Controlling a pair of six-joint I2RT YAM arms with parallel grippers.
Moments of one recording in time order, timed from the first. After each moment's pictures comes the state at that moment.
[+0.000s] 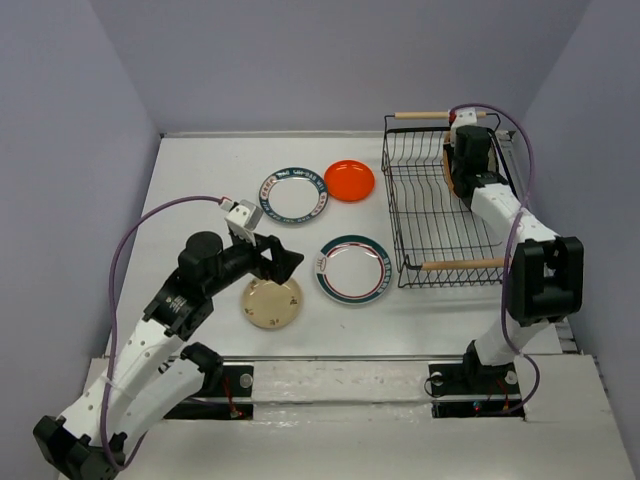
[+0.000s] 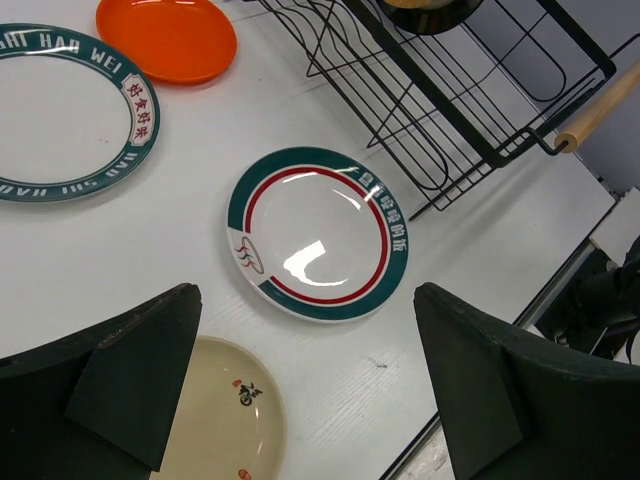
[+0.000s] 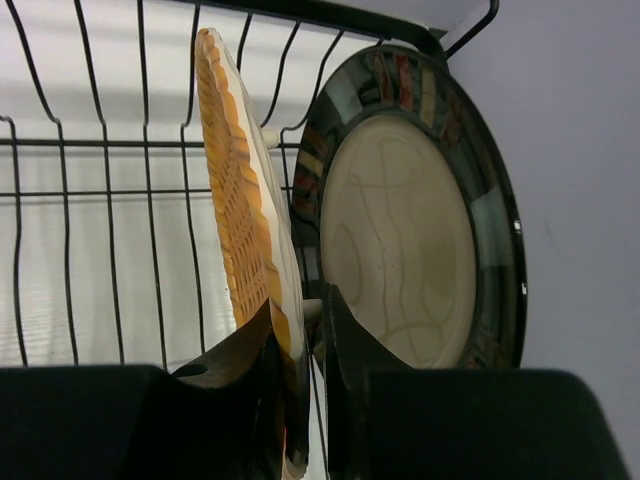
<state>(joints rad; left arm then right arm) -0.54 0.66 0.67 -0.24 0.24 -0.30 0.11 1.65 1.30 -0.08 0.42 -0.23</state>
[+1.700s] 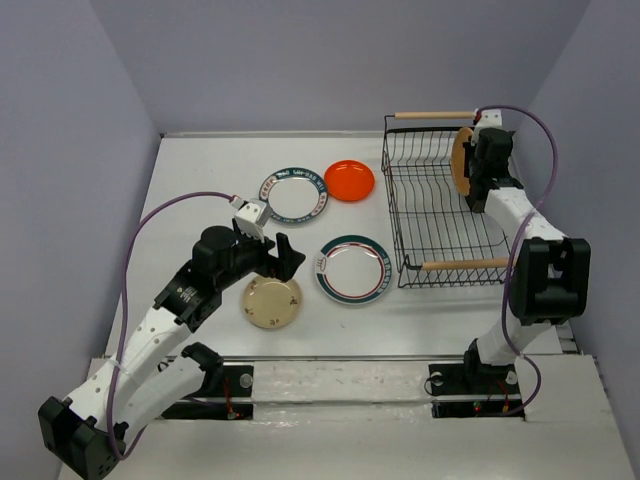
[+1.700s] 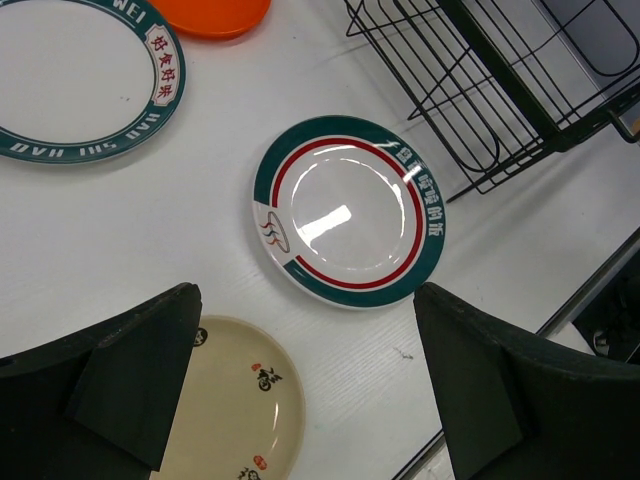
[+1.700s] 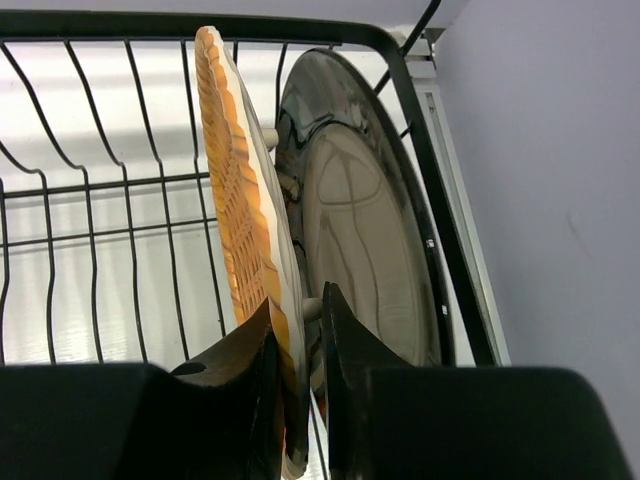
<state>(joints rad) -0.57 0.76 0.68 -0.26 0.17 -0.28 -0.01 1.66 1.25 0.04 0.29 -0.15</state>
